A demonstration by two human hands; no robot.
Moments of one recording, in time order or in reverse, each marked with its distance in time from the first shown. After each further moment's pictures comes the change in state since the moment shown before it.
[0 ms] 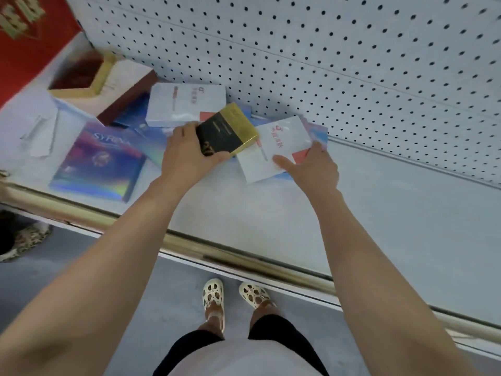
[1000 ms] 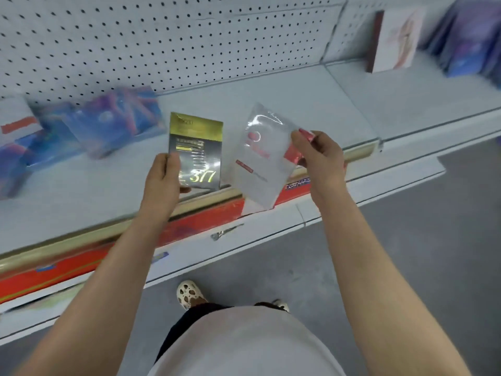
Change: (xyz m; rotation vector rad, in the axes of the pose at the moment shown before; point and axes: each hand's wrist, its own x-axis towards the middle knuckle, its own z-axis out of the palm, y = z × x) left_hand -0.224 0.156 0.088 -0.686 -0.406 0.110; right_hand -0.248 0.251 -0.125 1.139 0.518 0.239
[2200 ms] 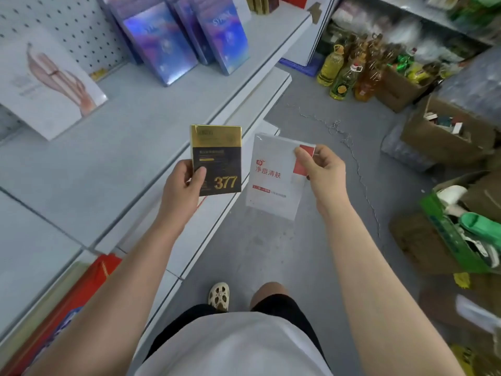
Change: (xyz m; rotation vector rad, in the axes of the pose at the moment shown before) left_hand -0.050 0.152 0.686 0.192 -0.752 0.213; right_hand 0.182 0.021 -0.604 0.005 0.723 0.062
